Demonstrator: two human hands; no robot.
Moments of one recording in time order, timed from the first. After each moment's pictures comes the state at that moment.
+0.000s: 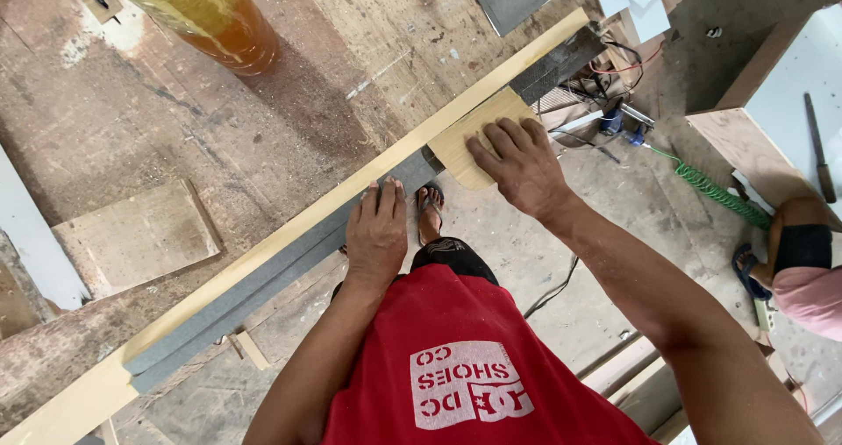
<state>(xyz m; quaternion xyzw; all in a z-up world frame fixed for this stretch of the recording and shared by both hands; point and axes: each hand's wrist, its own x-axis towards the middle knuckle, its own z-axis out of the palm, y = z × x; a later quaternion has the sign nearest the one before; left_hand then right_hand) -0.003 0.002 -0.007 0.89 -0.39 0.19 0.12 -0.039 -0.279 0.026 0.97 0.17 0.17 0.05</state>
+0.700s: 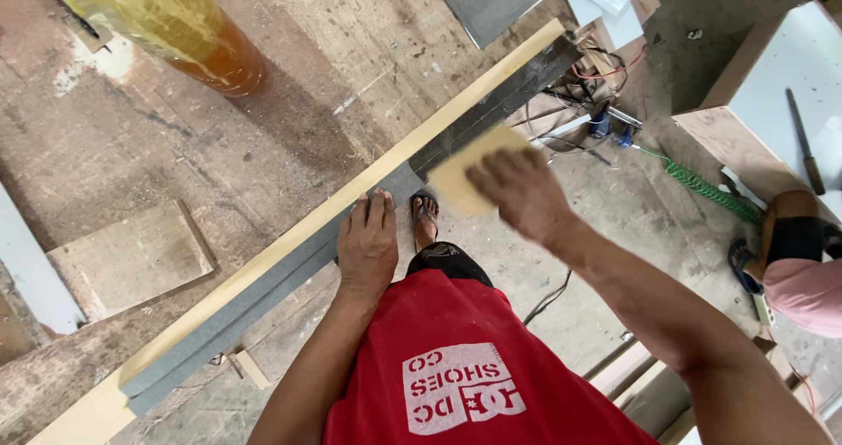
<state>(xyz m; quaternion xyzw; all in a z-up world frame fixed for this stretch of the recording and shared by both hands) -0.003 0.002 -0.007 0.90 -0.39 0.16 0.10 -0.095 -0.312 -0.039 0.99 0.14 0.04 0.03</state>
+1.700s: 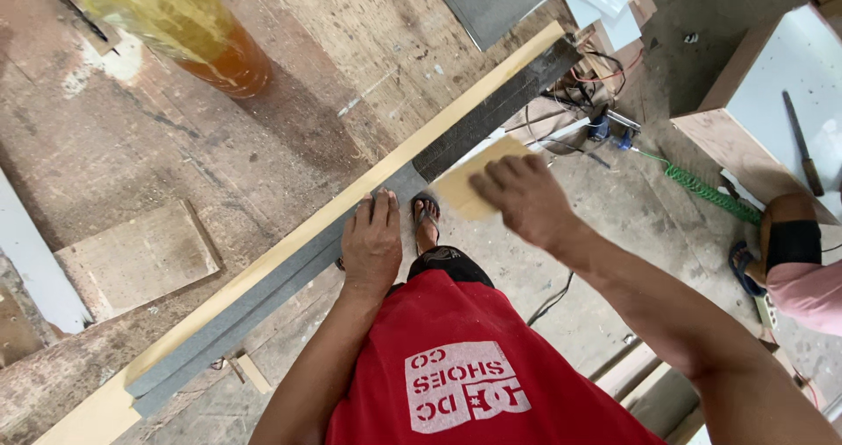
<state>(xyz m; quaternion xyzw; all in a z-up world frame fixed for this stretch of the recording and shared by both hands) -0.001 0.002 0.001 0.90 -0.39 0.18 0.10 -0.091 -0.296 0.003 0.99 0.15 0.01 0.02</state>
